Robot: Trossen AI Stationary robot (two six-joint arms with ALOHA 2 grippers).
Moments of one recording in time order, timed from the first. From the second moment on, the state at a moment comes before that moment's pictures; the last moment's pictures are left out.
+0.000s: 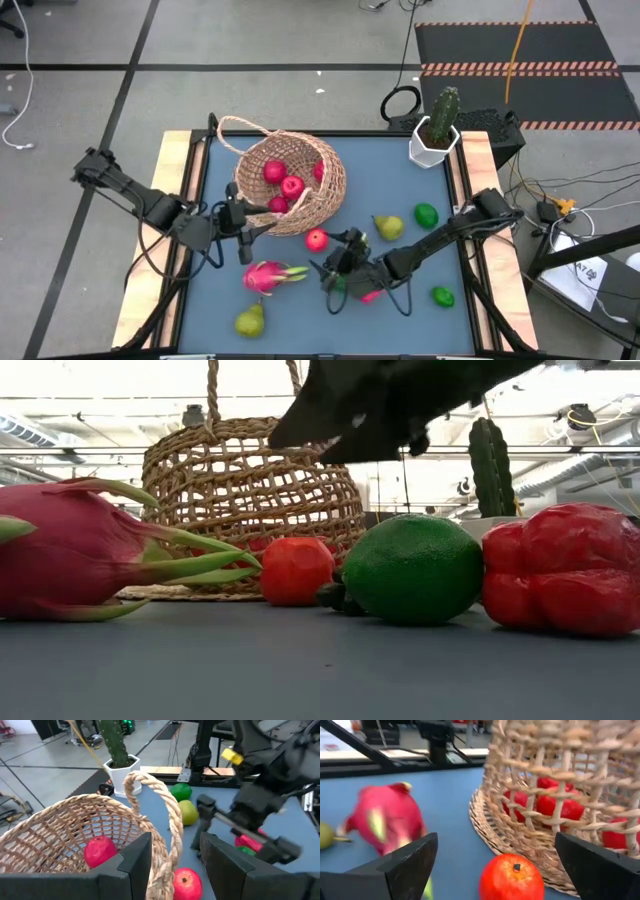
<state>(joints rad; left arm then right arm) -0.53 1.07 1.02 -0.40 -0.77 -0.24 0.48 1.90 1.07 0.33 0.93 0.31</state>
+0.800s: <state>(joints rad) -0.57 1.06 1.02 -0.41 -0.79 -0.24 0.38 1.93 1.08 0.08 0.76 0.52</state>
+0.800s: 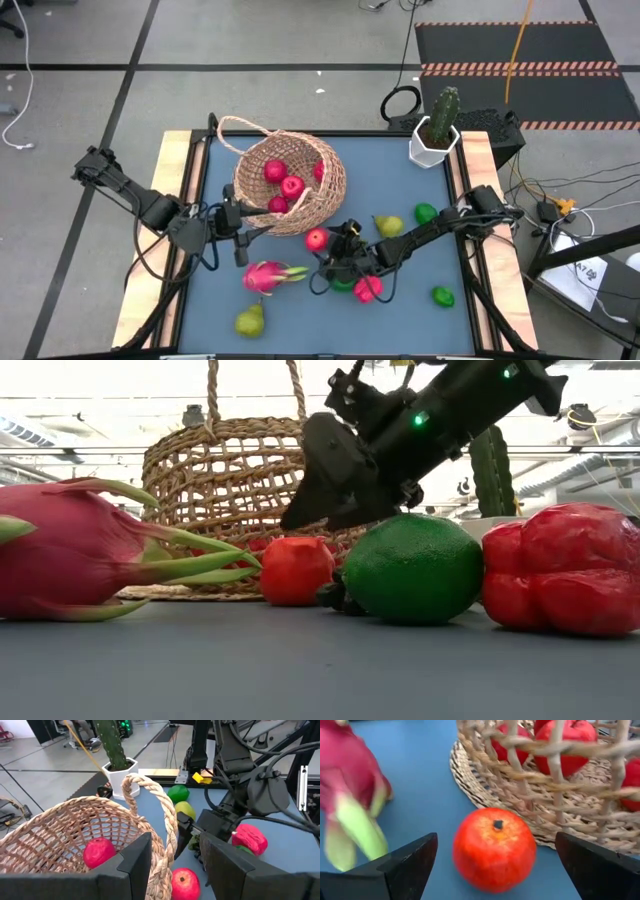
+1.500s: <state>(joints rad) -0.57 1.06 1.02 -0.41 -0.79 -0.24 0.31 1.97 0.99 0.27 0.62 0.53</state>
